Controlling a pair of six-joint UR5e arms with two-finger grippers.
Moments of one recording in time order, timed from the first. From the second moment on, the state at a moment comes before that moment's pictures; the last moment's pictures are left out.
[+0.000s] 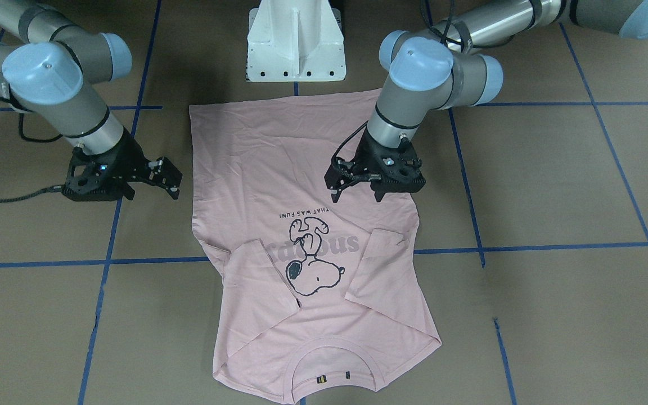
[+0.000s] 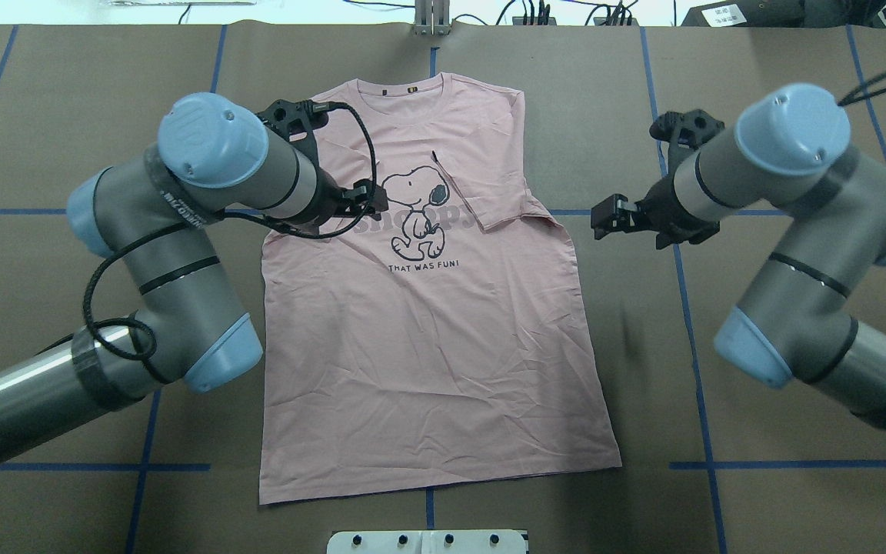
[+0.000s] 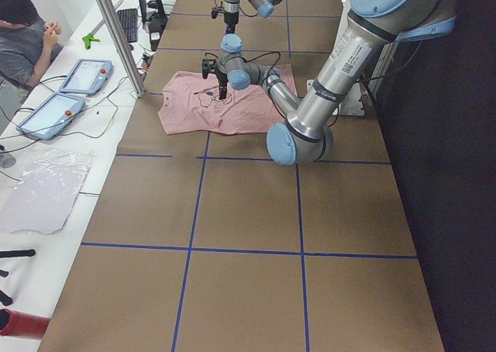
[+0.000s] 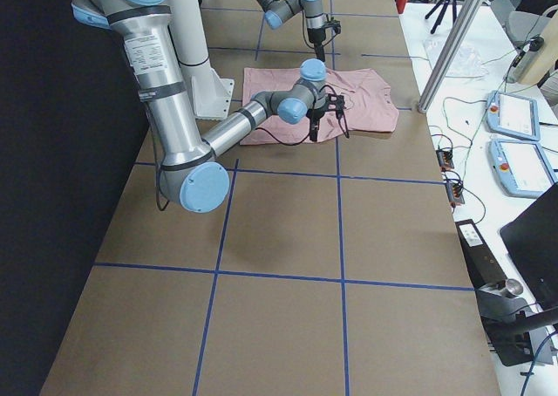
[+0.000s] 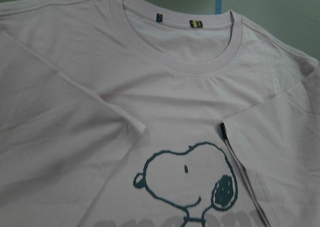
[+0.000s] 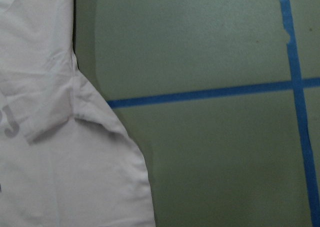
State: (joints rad) left arm -0.63 -2.15 -1.71 -1.85 -1.88 -1.34; right arm 0.72 -1.32 1.87 -1.27 2.00 1.23
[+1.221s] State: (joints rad) left arm -0.56 -1.97 -1.96 -1.76 -1.83 -1.35; right arm 0.12 -1.56 2.09 -1.26 1.48 1.60
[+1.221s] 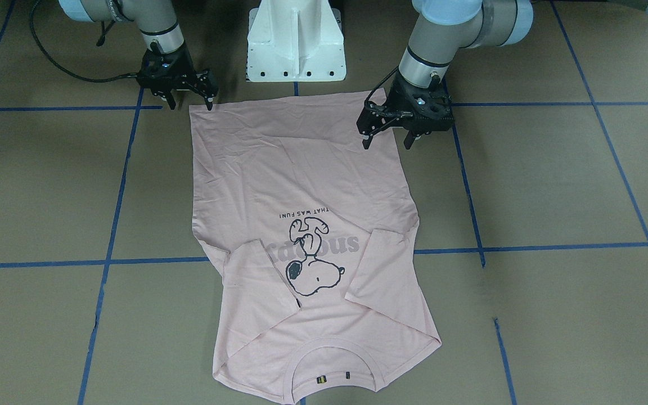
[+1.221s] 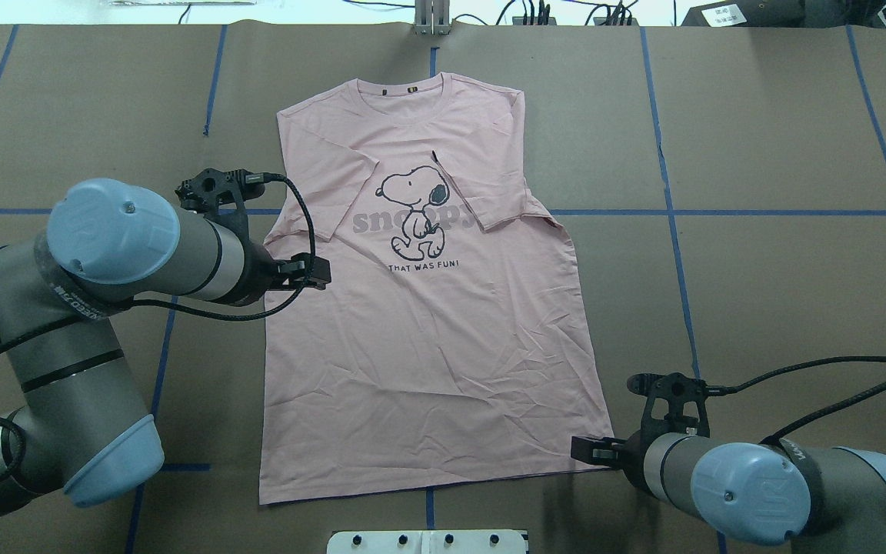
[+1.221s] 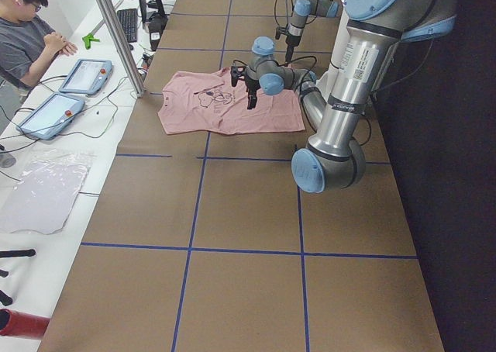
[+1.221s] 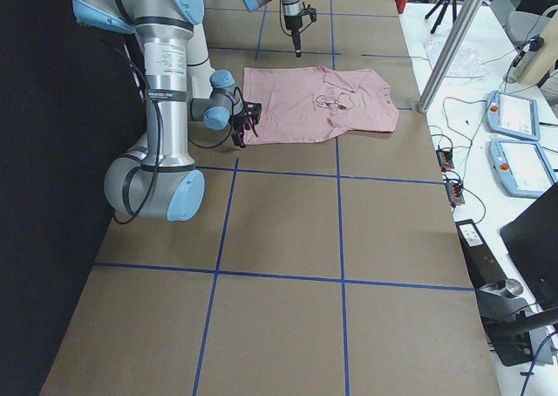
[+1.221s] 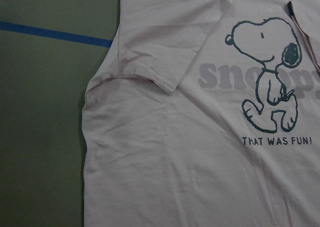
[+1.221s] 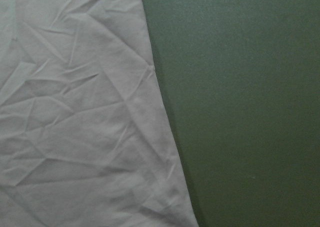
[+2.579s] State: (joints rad) left arm -0.56 -1.97 -1.95 -1.76 -1.83 -1.35; right arm 0.11 -1.55 2.07 -1.30 1.50 1.60
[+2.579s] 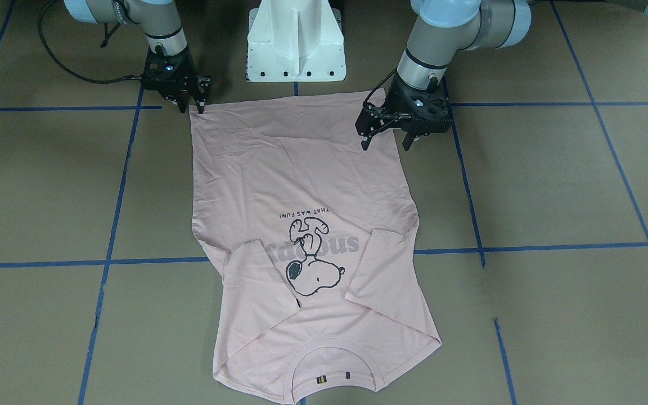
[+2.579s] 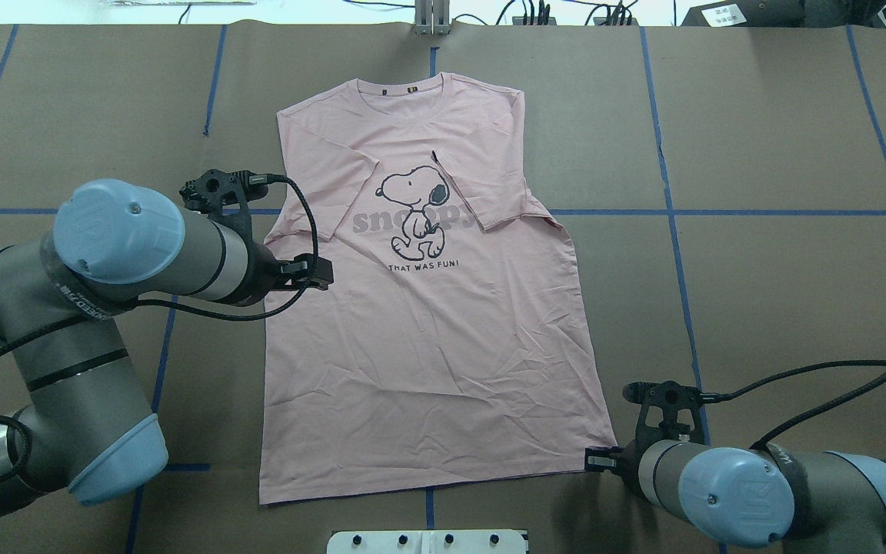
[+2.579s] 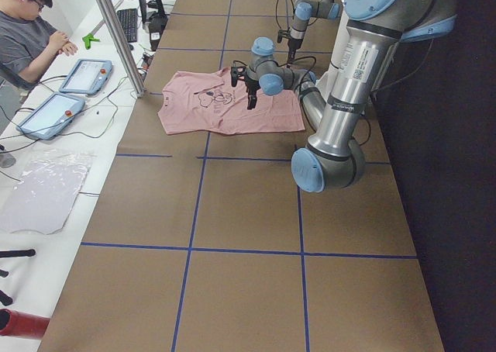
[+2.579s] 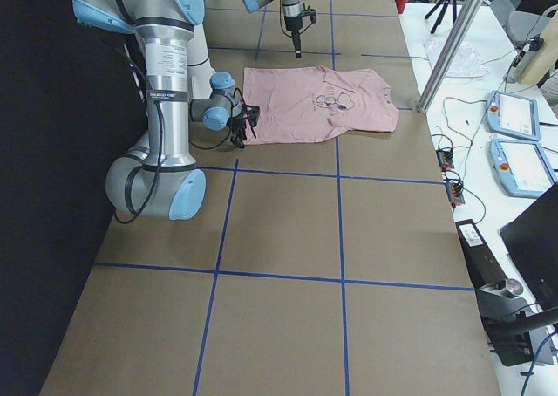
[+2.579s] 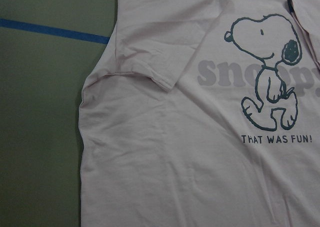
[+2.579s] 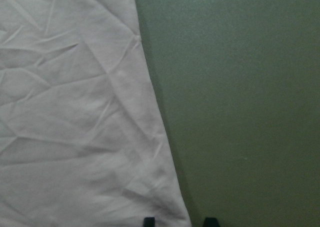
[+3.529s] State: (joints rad) left arm -0.42 -1.95 -1.97 -1.76 -1.79 -1.57; right arm 0.13 -1.55 2.13 -1.29 1.50 1.60
